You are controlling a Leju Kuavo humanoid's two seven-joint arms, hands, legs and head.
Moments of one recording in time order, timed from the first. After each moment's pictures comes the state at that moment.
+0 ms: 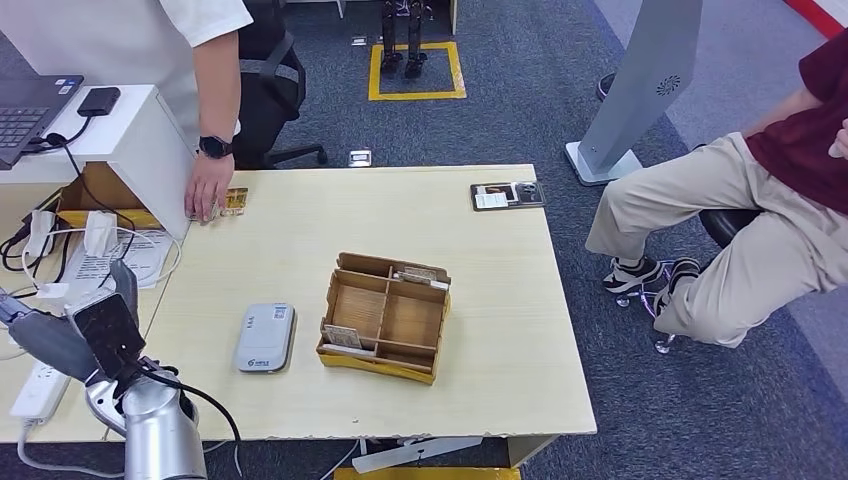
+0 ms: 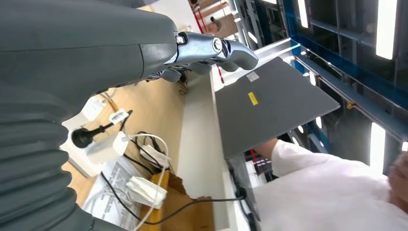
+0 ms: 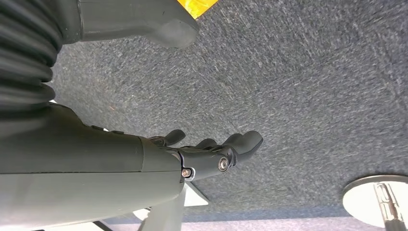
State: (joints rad) left arm -0.27 -0.34 0.43 -1.46 -0.54 0.70 -0.62; right arm -0.16 0.28 -1.55 -0.38 1.20 -0.69 -0.35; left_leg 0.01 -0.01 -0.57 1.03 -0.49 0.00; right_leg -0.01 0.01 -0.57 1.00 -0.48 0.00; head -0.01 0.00
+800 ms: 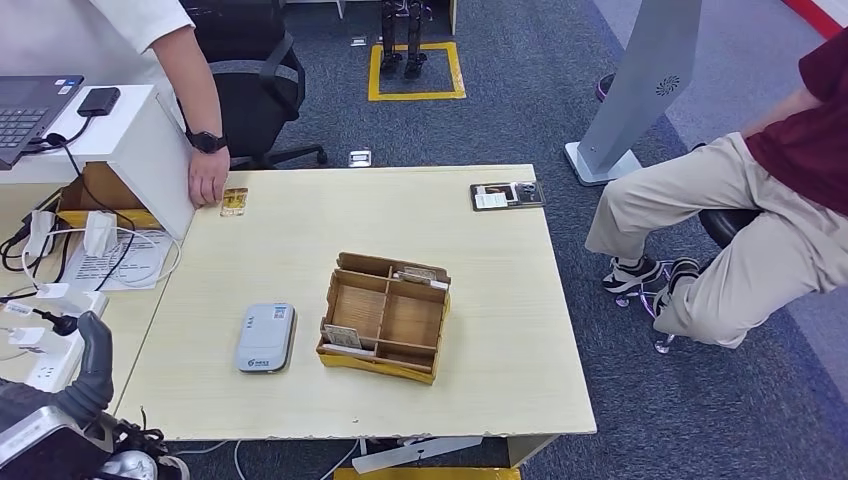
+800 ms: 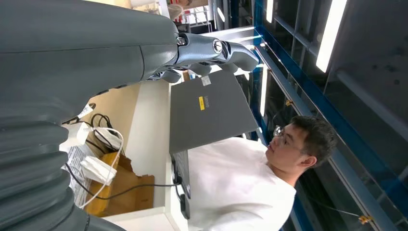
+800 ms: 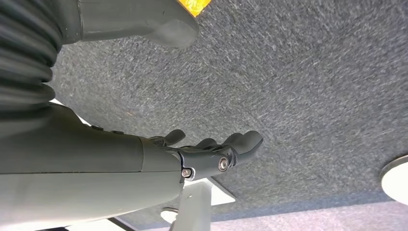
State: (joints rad) left arm 0.11 -0.30 0.12 -1.91 -0.30 0.70 -0.70; right arm -0.14 0.32 -1.56 -0.48 1.10 -0.69 -0.33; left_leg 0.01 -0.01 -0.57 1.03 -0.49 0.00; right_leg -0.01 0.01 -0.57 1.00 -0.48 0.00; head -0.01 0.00
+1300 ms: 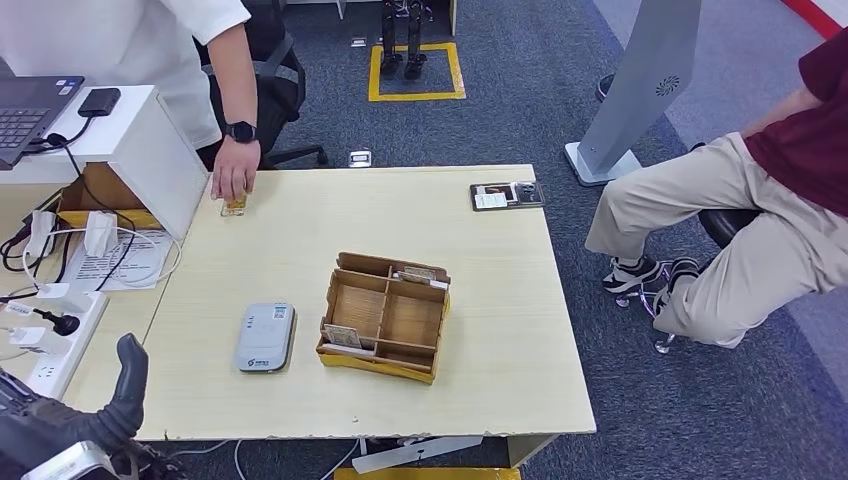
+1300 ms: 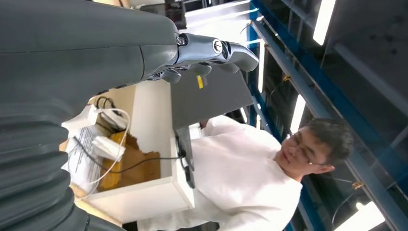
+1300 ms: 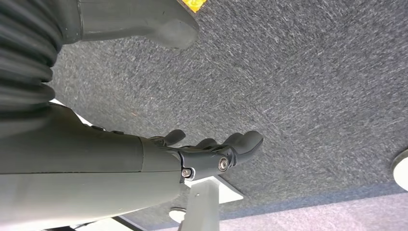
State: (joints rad) left arm 0.23 -0.31 0.00 -1.97 -0.35 0.70 -0.70; right arm -0.14 0.32 -1.56 -0.50 1.06 -0.69 -0.32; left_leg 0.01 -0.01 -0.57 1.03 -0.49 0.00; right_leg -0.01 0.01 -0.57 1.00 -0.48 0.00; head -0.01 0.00
